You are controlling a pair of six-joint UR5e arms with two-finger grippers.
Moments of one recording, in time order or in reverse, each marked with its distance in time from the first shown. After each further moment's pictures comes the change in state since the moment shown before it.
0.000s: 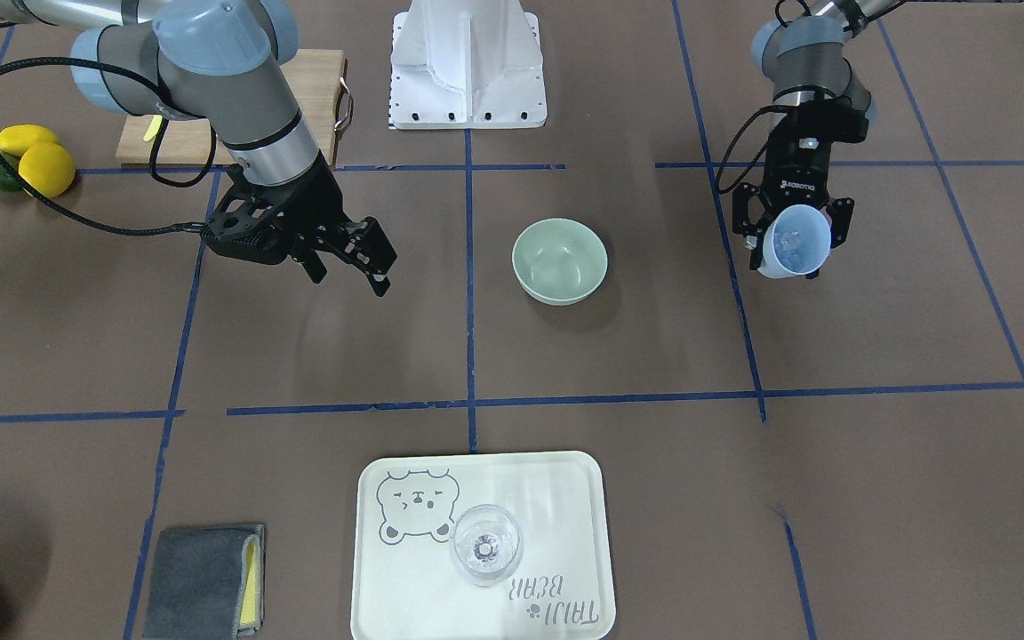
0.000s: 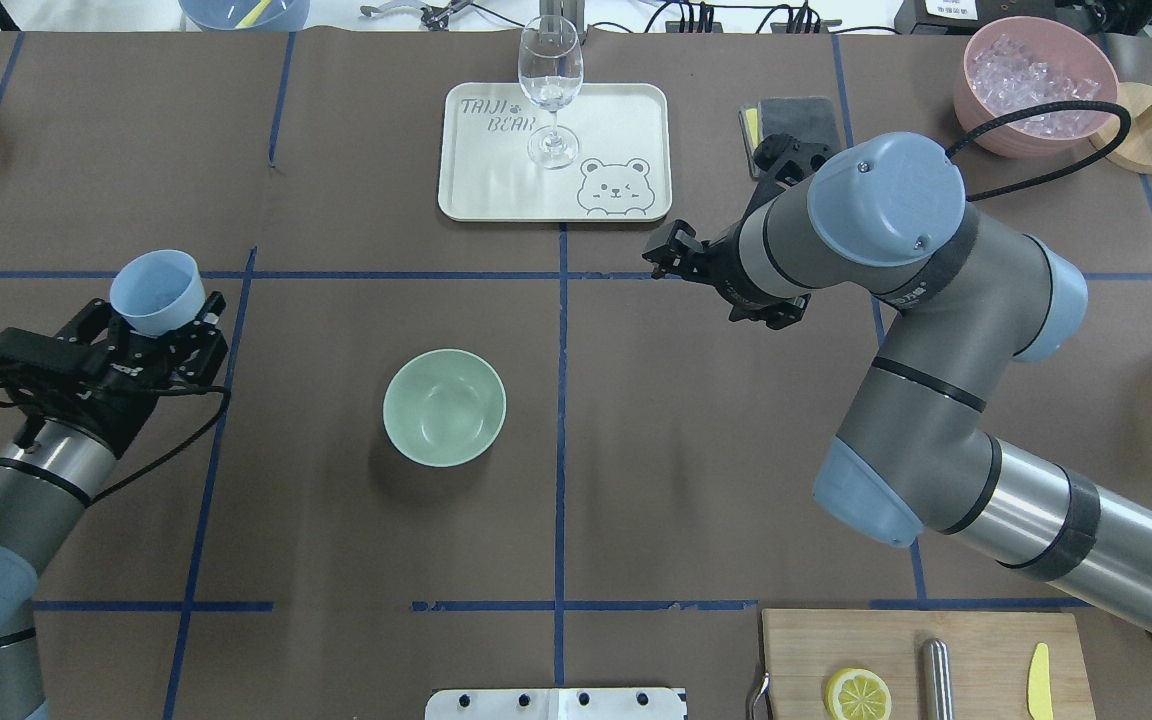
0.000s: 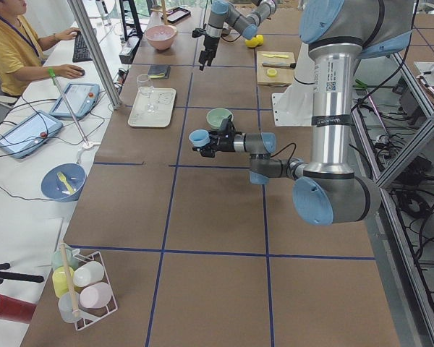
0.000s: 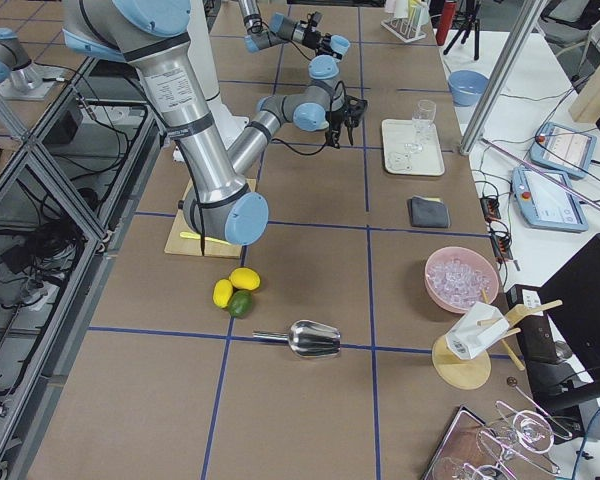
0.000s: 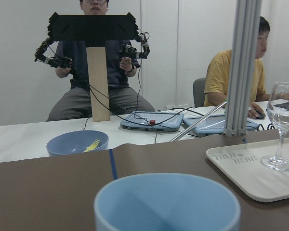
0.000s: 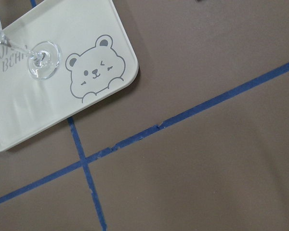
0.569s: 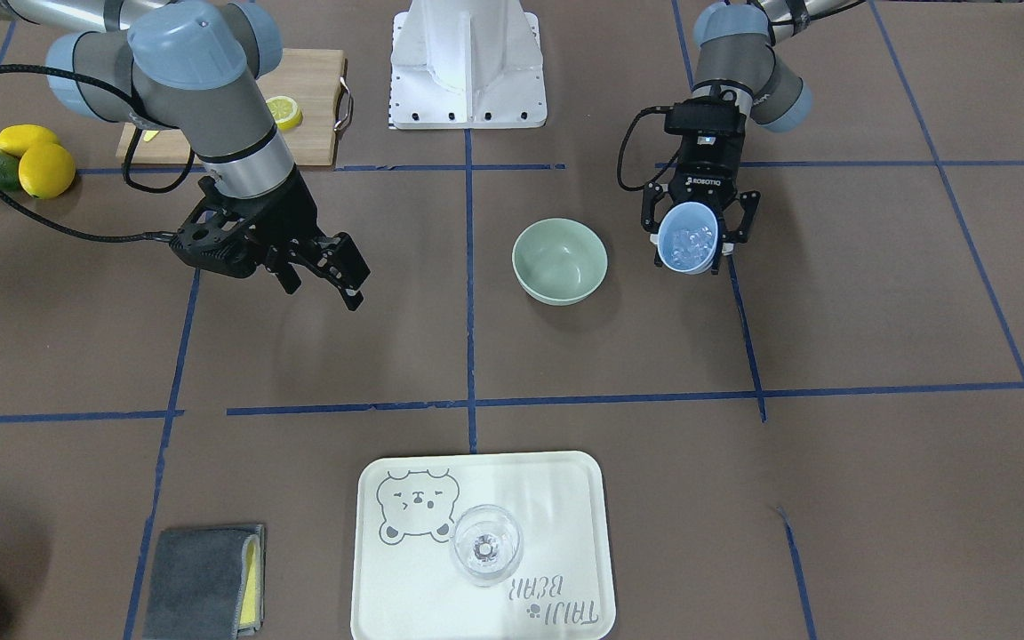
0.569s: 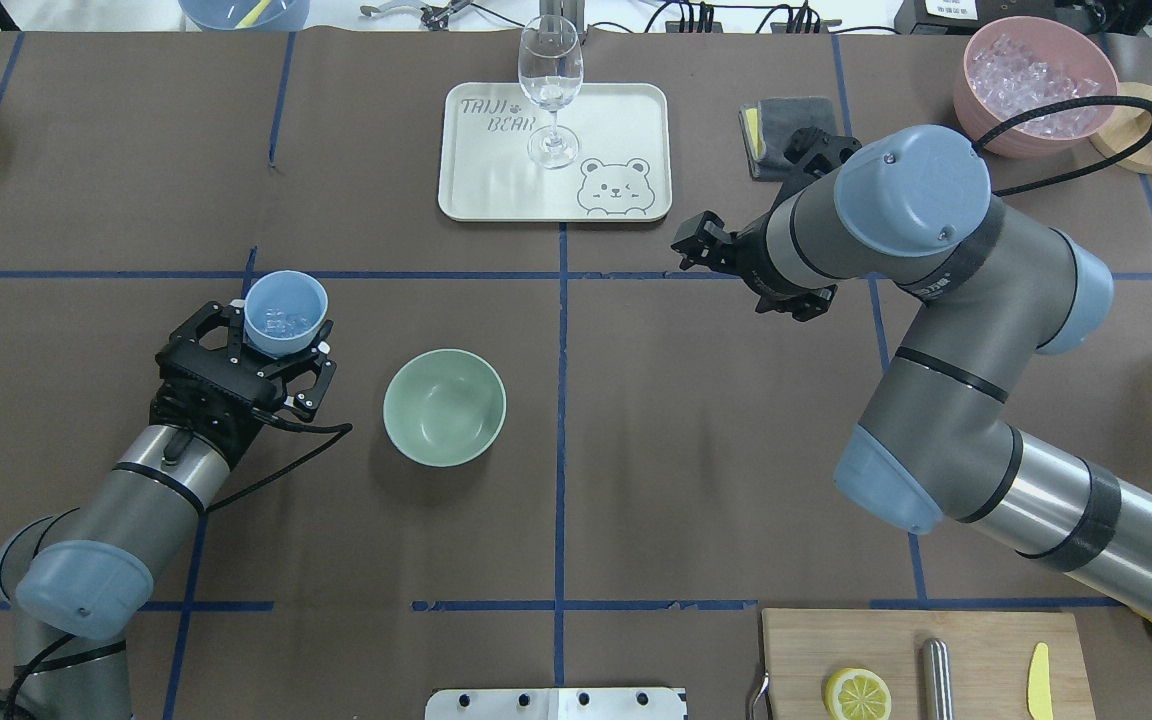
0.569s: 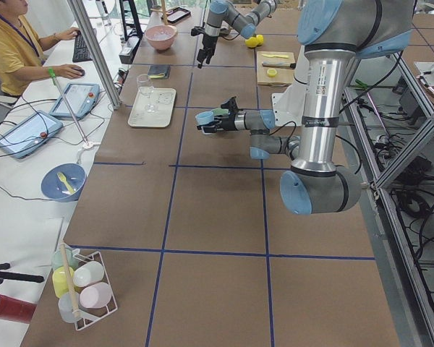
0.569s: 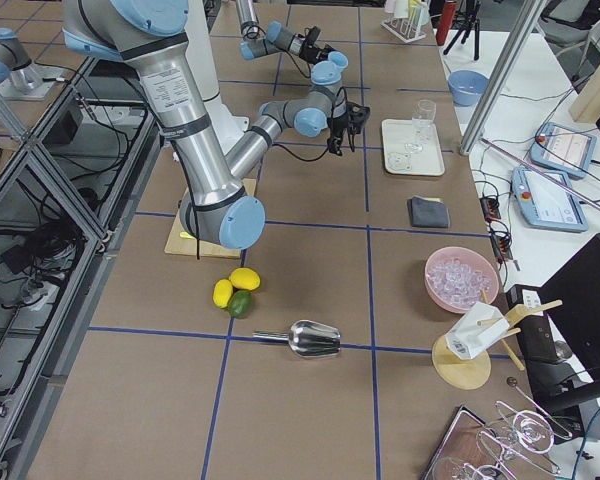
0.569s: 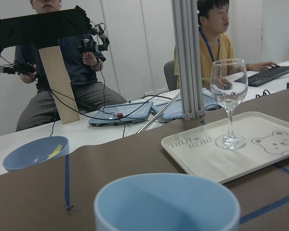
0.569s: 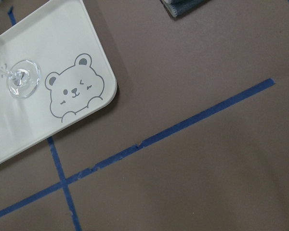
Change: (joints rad) left arm 0.055 -0.124 -0.048 0.237 -0.028 0.352; right arm 0.027 -0.029 -0.002 -0.001 -0.002 -0.003
